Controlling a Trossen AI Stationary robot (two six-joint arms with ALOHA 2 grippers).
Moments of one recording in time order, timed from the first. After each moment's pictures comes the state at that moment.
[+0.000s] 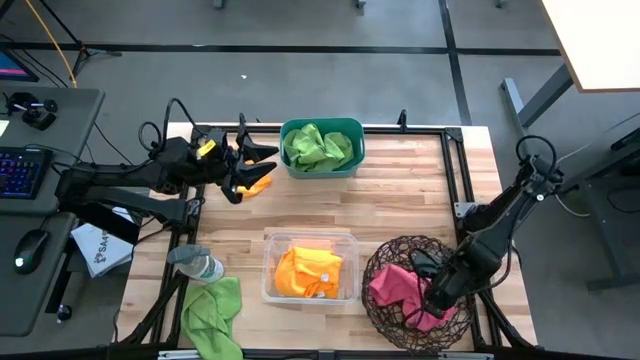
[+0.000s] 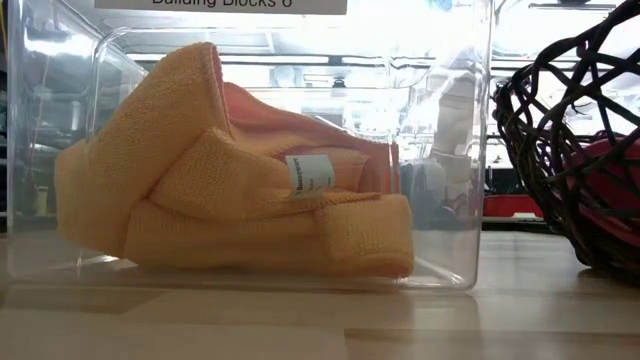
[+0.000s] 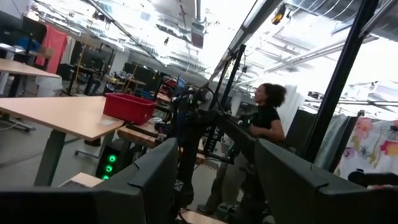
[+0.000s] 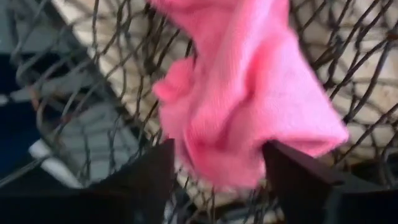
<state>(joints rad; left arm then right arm) 0.02 0.92 0.86 0.35 -0.08 -0.32 0.82 1.37 1.13 -1.07 -0.10 1.38</state>
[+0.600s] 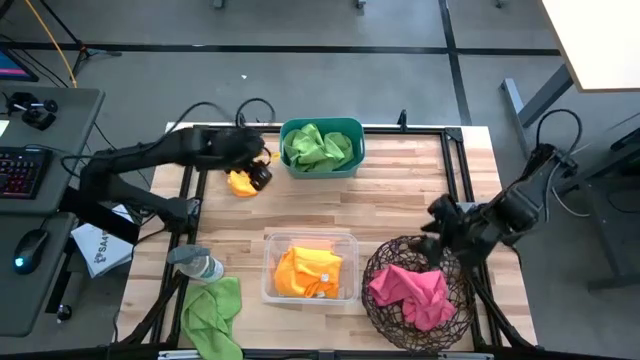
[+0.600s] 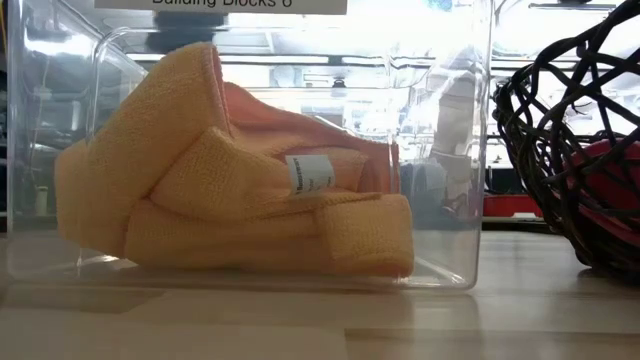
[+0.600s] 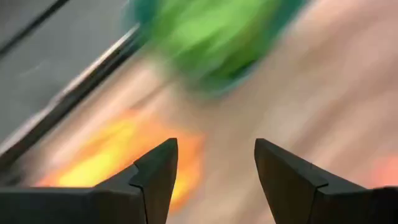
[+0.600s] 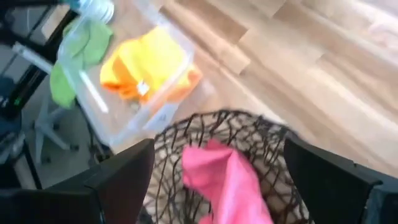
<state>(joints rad) 0.21 1.26 1.32 -1.13 -0.36 -0.43 0.71 1.13 1.30 -1.22 0.47 1.44</state>
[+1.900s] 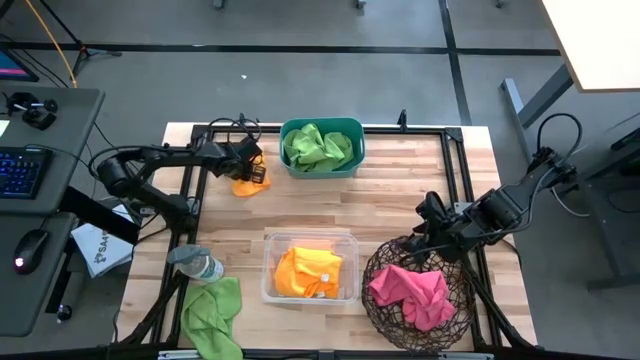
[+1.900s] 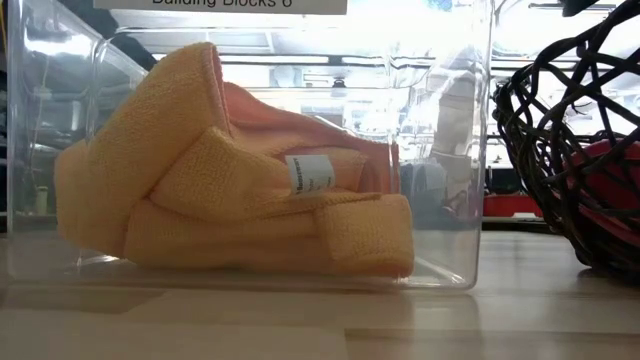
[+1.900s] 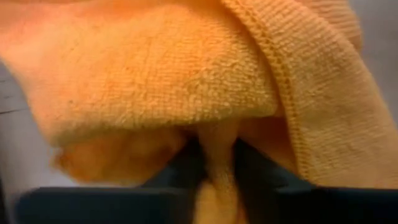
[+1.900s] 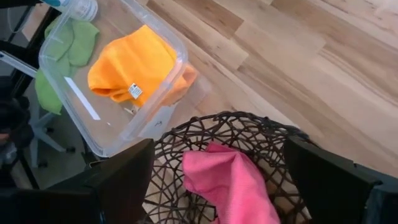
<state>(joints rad) 0.67 1.48 0.62 -0.50 -0.25 -0.62 0.61 1.19 1.29 -1.17 0.39 1.41</state>
